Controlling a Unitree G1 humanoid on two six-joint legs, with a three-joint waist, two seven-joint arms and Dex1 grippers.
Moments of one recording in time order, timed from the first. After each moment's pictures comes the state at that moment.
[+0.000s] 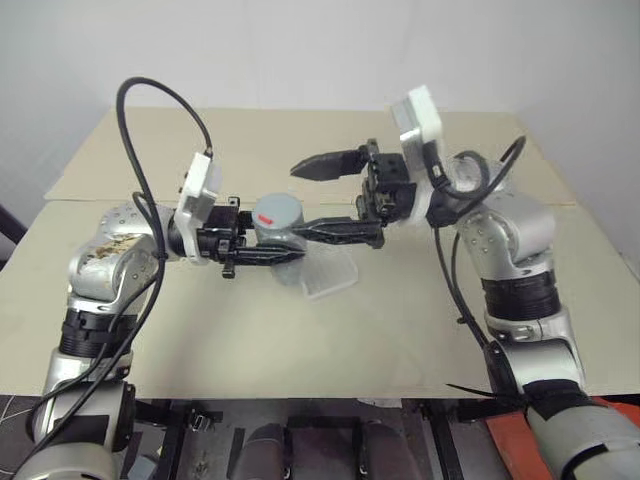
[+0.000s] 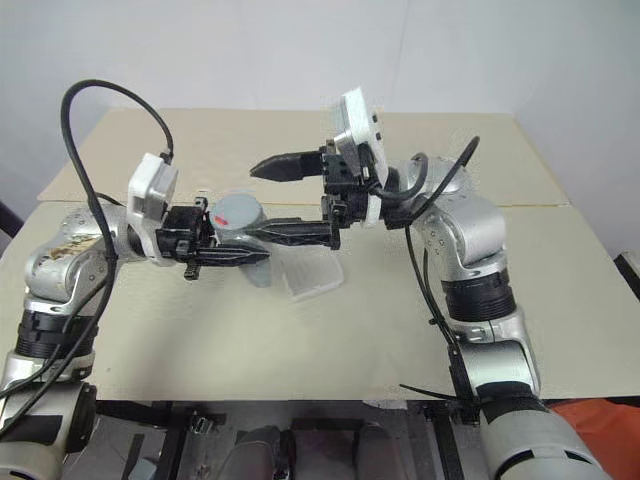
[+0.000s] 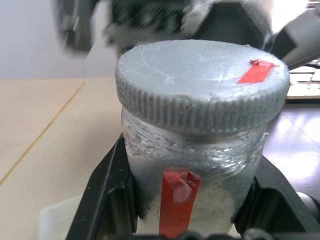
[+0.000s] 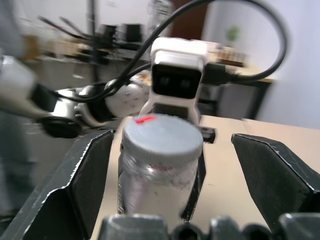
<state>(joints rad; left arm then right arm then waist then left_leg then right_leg) -0.68 0.66 0.02 0.00 -0.63 0.48 -1.38 -0.96 -0.40 0.09 -0.08 0.57 0.56 1.16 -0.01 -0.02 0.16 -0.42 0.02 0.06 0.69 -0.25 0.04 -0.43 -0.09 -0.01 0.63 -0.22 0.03</state>
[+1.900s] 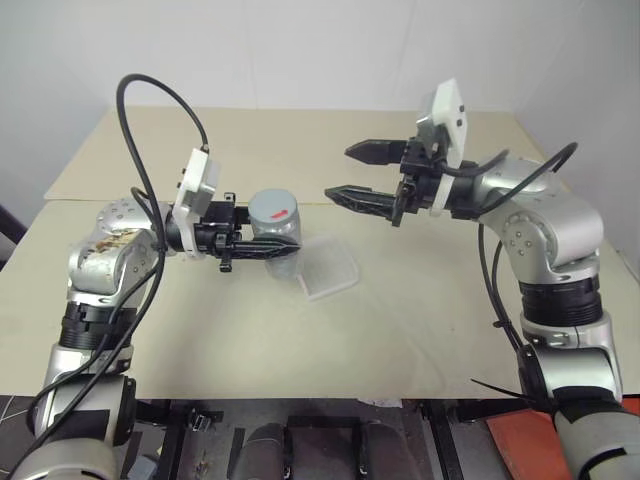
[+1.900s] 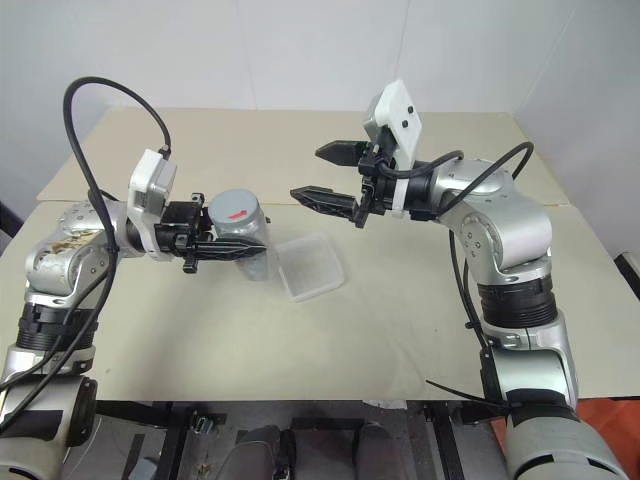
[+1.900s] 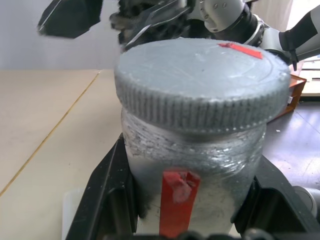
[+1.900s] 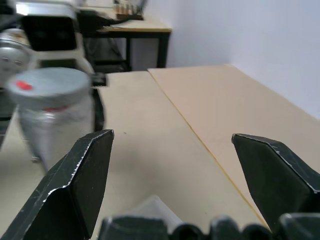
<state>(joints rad) -0.72 0.65 0.02 0.07 -0.59 0.46 -1.40 -0.92 -0.54 0.05 -0.13 0.56 0.68 0.91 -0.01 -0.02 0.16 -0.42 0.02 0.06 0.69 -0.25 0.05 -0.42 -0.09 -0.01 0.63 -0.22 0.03</state>
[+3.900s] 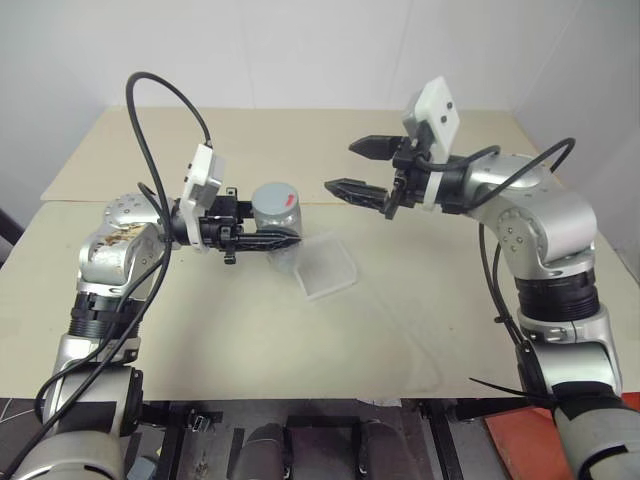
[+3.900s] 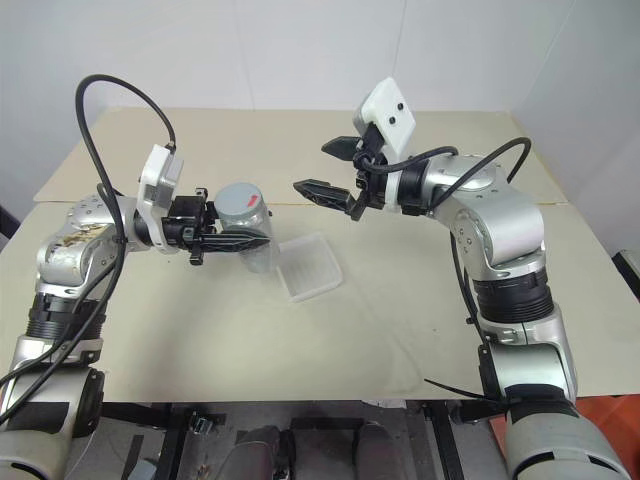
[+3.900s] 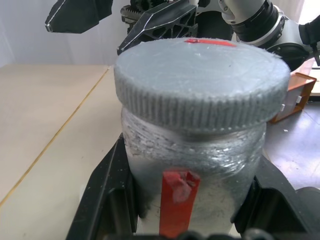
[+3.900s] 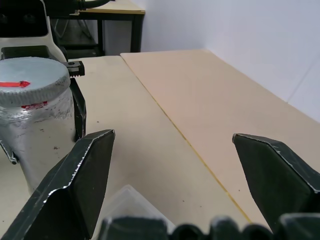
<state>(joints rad) -0.76 0.64 0.00 0.15 -0.54 0.42 -1.41 -0.95 -0.55 0.09 -0.07 0.48 0.70 0.82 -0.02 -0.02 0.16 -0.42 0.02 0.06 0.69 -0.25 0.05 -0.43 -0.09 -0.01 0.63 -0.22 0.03</state>
